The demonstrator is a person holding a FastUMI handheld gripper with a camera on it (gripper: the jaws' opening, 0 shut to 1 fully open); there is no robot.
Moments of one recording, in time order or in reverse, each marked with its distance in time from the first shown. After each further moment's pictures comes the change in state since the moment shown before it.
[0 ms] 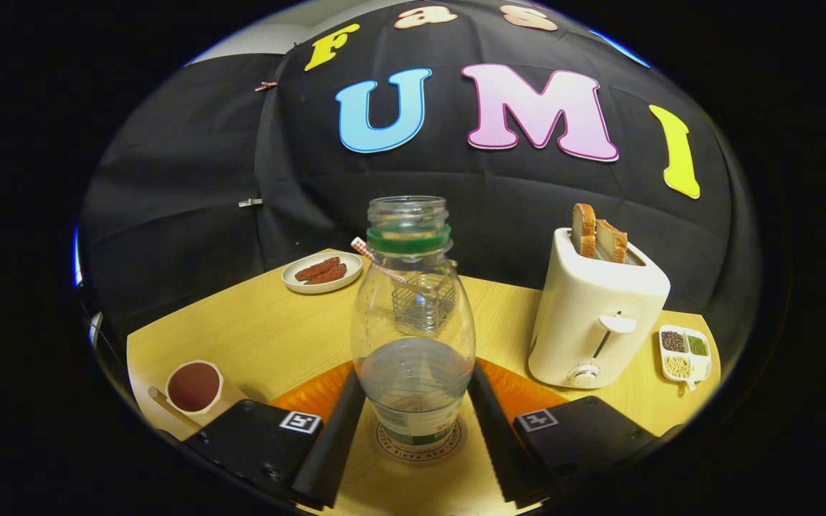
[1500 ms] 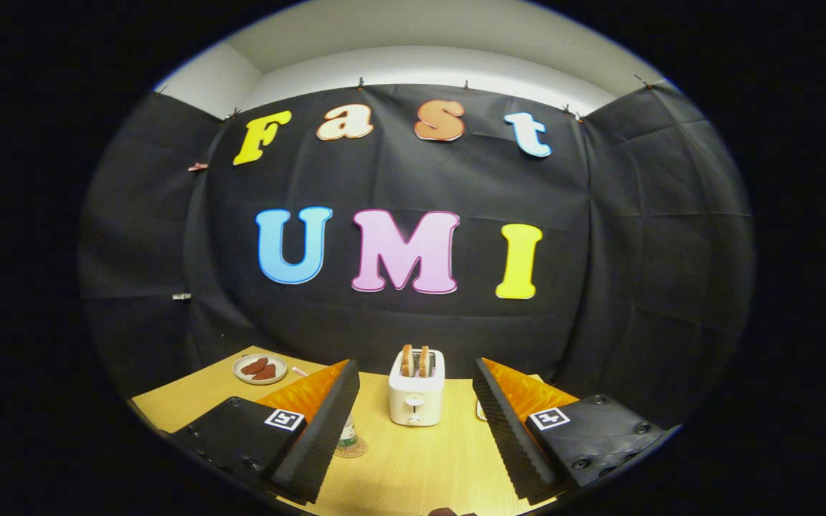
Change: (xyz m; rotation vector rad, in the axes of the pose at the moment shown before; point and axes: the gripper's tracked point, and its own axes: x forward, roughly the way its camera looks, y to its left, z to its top) arm -0.328 -0.060 0.200 0.030 -0.339 -0.498
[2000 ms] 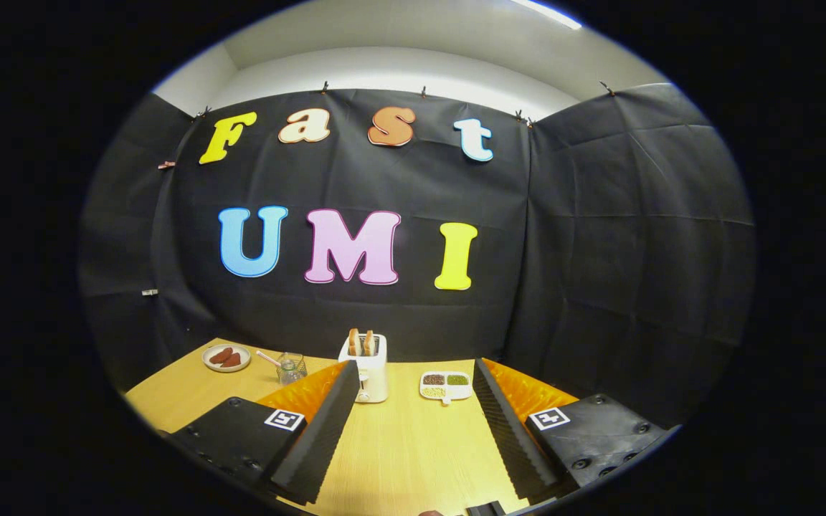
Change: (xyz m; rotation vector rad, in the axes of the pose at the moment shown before) arm -0.087 -0.056 -0.002 -0.027 0.036 -0.157
